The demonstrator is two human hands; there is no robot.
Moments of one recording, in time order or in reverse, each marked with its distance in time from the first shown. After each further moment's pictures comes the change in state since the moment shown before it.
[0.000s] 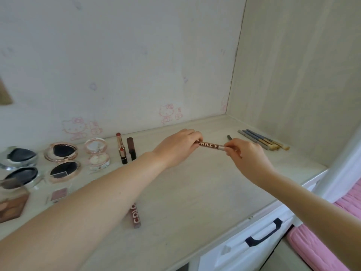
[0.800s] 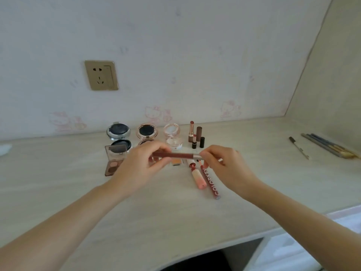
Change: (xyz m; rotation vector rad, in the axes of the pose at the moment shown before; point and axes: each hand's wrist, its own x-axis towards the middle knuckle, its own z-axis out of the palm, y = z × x) left_hand -0.260 -0.039 -0.114 -0.219 0.396 -0.355; right_hand -0.055 -0.218 0.061 0.490 -0.290 -0.150
